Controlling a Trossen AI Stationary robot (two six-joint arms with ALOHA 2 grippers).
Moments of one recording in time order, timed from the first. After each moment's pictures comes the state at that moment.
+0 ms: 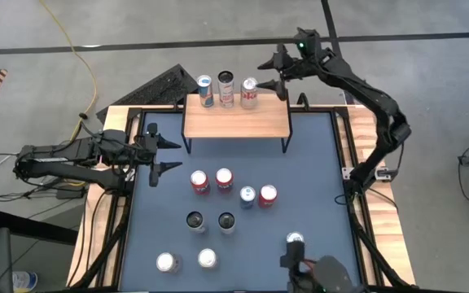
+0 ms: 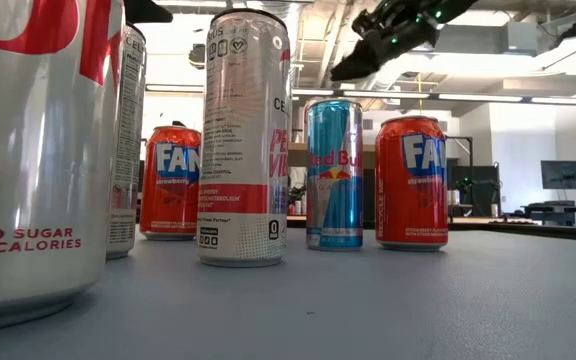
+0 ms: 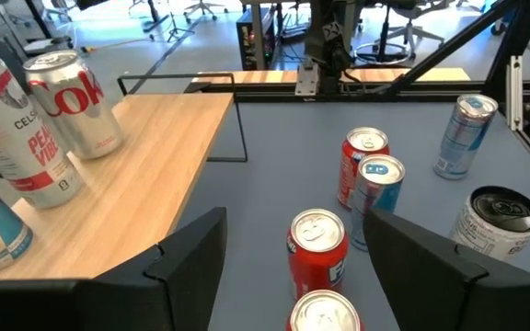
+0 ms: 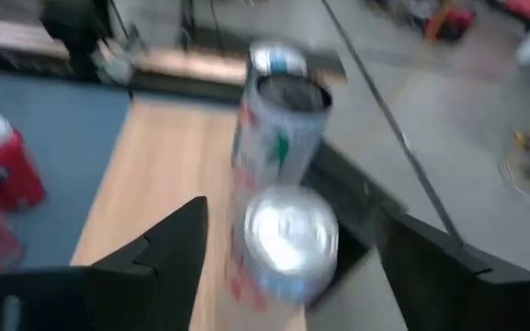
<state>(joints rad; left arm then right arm) 0.01 0.66 0.81 -0.38 -0.17 0.04 -0.84 1.65 1.67 -0.51 -0.58 -0.58</state>
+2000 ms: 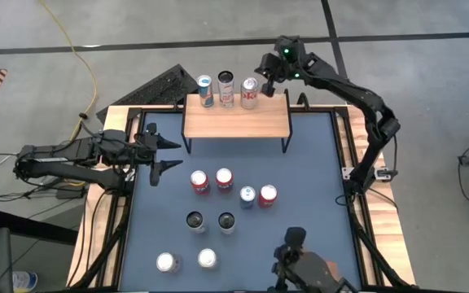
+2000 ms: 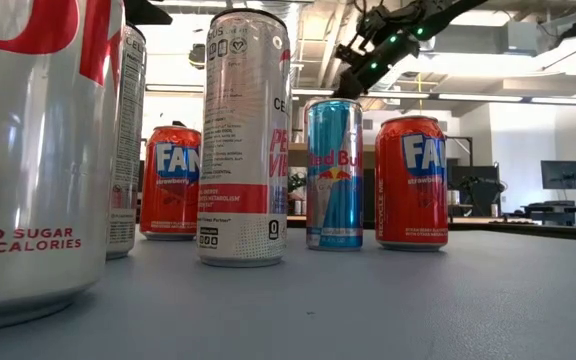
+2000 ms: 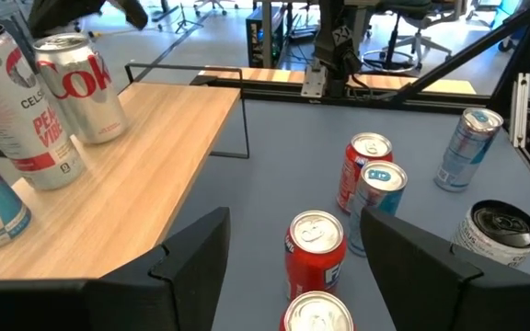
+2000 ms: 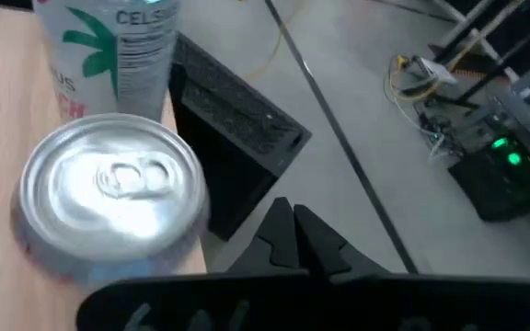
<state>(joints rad) 0.01 0.66 0.81 -0.39 -0.19 -0.03 -0.80 1.75 1.68 -0.42 -0.17 -0.57</state>
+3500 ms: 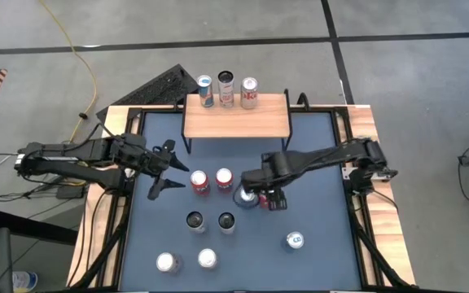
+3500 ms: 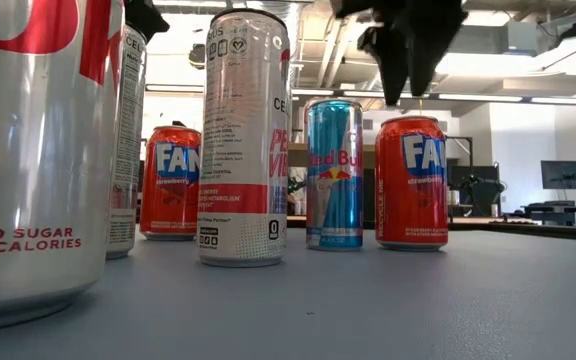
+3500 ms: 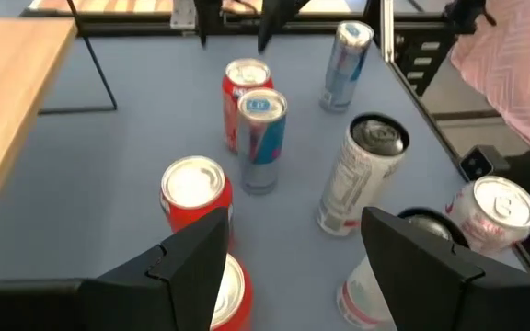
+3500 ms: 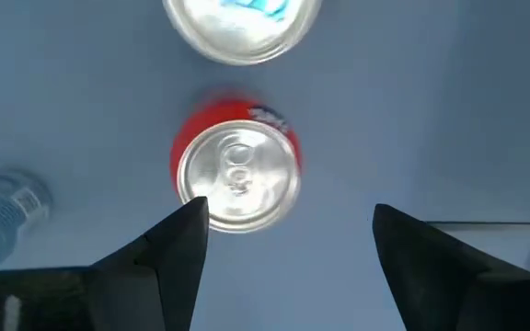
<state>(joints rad) 0.01 0.79 0.81 -0.43 0.16 0.00 0.18 1.87 1.78 -1.45 0.18 0.04</state>
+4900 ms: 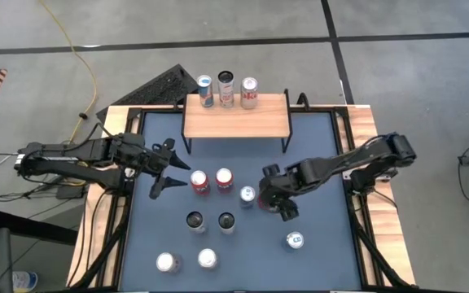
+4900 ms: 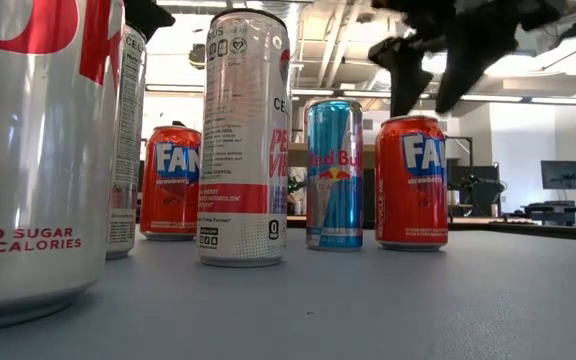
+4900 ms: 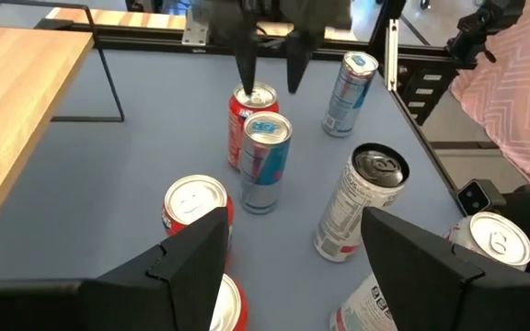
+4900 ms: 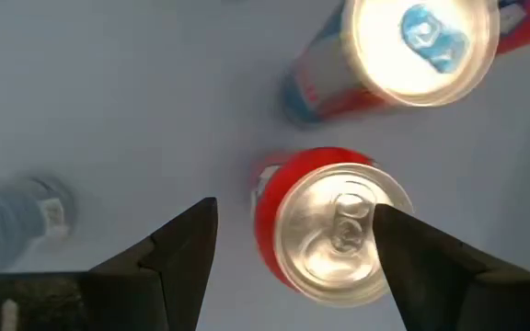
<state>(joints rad) 0.01 0.79 0.81 -0.38 0.14 -0.07 0.24 1.60 1.29 -0.89 0.08 -0.17</state>
